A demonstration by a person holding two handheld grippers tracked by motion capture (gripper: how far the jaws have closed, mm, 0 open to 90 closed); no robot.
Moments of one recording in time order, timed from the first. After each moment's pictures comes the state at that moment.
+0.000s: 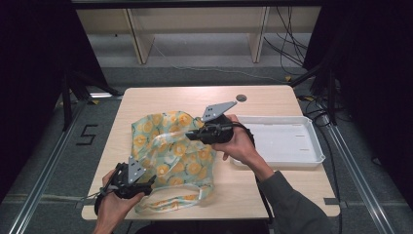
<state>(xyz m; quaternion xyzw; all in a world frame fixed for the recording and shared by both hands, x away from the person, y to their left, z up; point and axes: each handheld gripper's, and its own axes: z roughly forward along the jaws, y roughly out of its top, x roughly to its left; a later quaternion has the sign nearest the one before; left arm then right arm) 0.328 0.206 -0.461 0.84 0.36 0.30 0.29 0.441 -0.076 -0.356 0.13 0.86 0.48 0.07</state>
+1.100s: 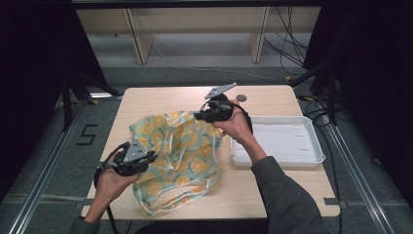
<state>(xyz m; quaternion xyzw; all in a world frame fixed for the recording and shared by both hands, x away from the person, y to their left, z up) 0.359 0.207 -0.429 0.86 0.28 0.25 0.34 0.515 -0.081 -0.373 0.23 0.85 0.46 0.08</state>
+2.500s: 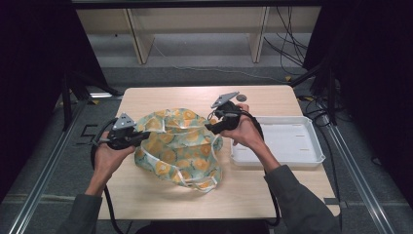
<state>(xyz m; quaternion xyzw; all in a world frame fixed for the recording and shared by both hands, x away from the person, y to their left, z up) 0.428 0.238 -0.395 0.81 0.36 0.23 0.40 0.493 -0.103 -0.385 0.25 0.88 0.36 0.17</state>
